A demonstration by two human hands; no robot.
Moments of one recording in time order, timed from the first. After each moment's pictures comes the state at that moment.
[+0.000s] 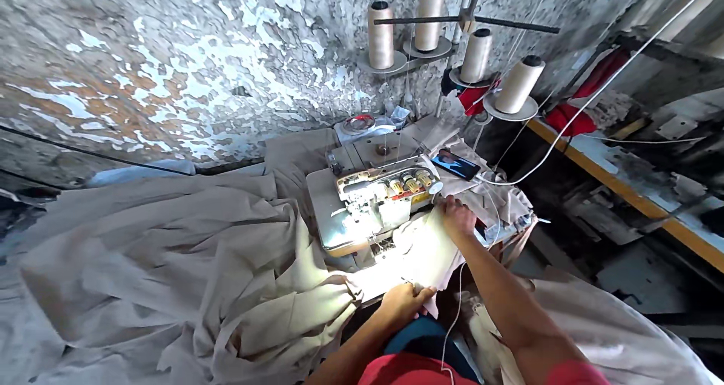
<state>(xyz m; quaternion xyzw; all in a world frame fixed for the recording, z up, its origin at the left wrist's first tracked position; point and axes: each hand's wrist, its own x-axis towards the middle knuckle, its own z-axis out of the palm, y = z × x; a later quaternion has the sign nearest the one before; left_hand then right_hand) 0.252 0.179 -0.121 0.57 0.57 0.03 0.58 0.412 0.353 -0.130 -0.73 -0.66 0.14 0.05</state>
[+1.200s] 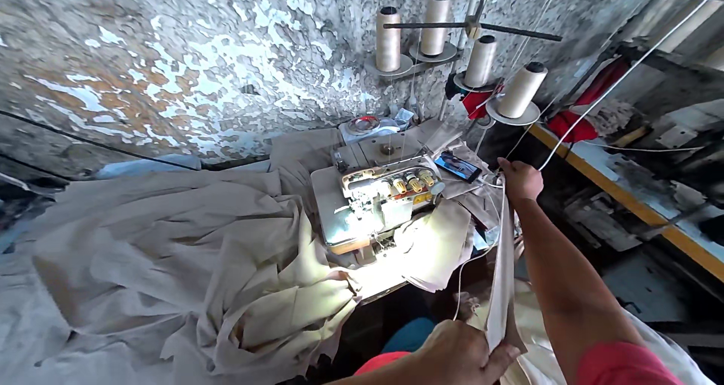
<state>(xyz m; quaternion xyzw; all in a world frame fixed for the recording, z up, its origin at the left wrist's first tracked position) 0.286 0.119 0.012 0.77 0.35 0.17 0.51 0.505 0.406 -0.033 -0.79 -0.55 0.13 0.23</state>
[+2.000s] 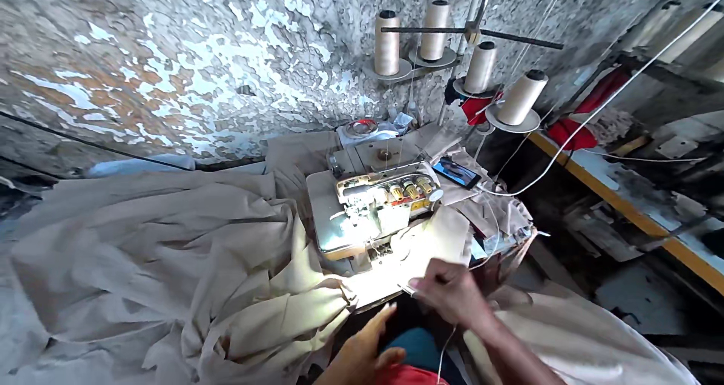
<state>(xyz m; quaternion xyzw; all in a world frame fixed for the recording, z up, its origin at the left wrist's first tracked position) 0.197 0.089 -0.090 0.63 0.55 0.18 0.51 0.404 0.204 -0.050 -0.39 -0.70 0.48 0.36</state>
